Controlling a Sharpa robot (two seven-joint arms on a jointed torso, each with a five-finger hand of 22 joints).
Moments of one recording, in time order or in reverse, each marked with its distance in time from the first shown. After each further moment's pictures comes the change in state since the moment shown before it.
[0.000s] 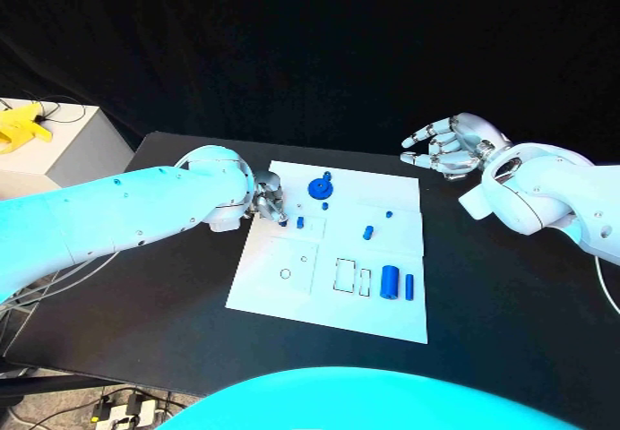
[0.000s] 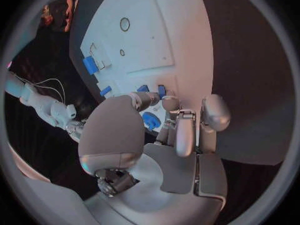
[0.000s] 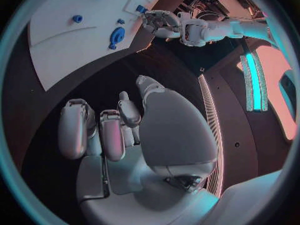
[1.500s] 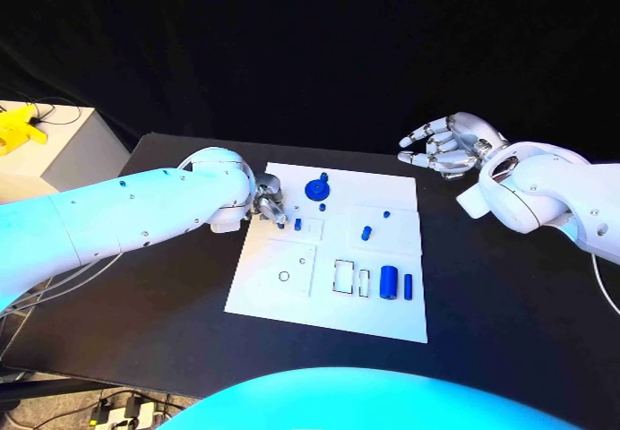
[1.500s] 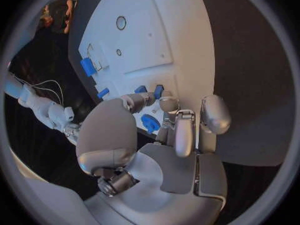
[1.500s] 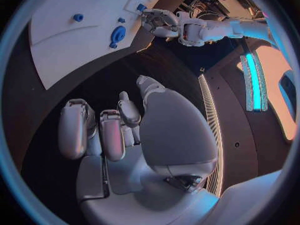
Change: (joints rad) left arm -0.006 0.030 0.000 -0.035 -0.007 0.024 -0.004; left_hand -0.168 -0.039 0.043 -0.077 -0.011 0.056 -0.039 -0.008 0.160 0.028 -0.019 0.002 -0.008 0.000 -0.014 0.008 0.000 0.000 0.019 -0.005 0.010 0.011; right arm 0.000 -0.004 0.000 0.001 -0.002 -0.001 0.001; right_hand -0.008 0.000 0.000 0.000 0.003 -0.003 0.003 0.003 0.000 0.000 0.000 0.000 0.000 0.000 0.000 0.000 0.000 0.000 0.000 0.000 0.000 0.000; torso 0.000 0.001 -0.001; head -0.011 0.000
